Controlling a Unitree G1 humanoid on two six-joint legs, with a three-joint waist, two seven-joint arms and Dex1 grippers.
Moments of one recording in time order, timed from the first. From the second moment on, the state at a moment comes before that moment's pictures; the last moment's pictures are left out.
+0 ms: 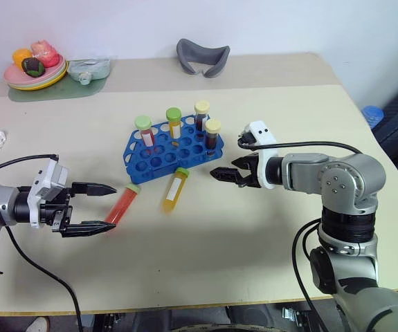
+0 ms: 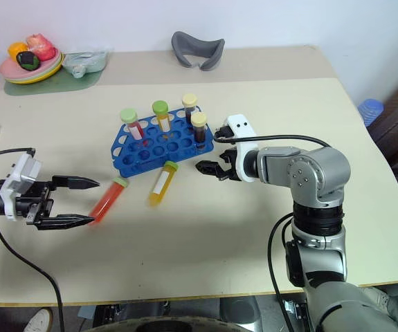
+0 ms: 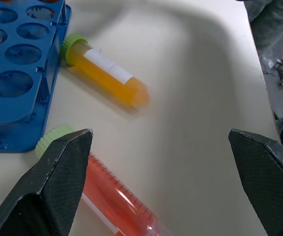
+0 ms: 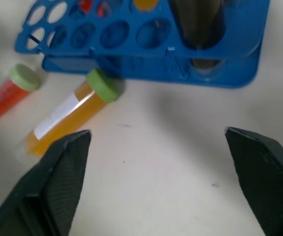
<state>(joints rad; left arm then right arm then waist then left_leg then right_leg) -0.11 1.00 0.21 0.02 -0.59 0.30 -1.53 -0.72 -0.32 -0.10 -0.31 0.61 1.61 0.32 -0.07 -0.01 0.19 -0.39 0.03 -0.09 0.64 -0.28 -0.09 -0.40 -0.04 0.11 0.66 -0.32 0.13</state>
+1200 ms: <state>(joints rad) -0.14 0.87 0.31 -0.48 -0.89 0.96 -0.78 -0.11 -0.74 -0.12 -0.42 0.51 0.24 1.14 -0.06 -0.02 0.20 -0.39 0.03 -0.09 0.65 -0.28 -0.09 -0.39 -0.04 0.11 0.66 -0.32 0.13</state>
